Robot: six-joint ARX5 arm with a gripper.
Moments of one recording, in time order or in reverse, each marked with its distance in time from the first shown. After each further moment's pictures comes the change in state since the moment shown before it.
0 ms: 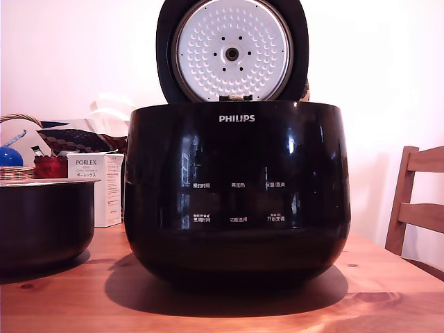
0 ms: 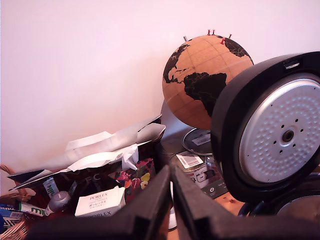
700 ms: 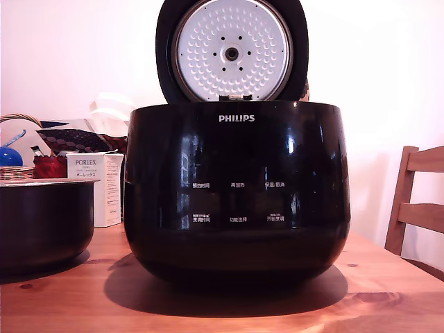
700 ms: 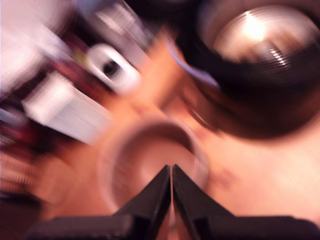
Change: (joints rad) arm -0.001 0.014 0.218 -1.015 0.030 0.542
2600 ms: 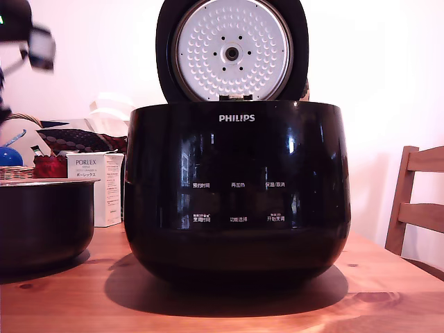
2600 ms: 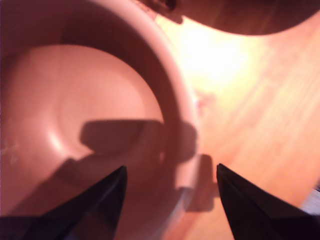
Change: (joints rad) arm 0.094 0.695 0.000 0.148 -0.038 0.186
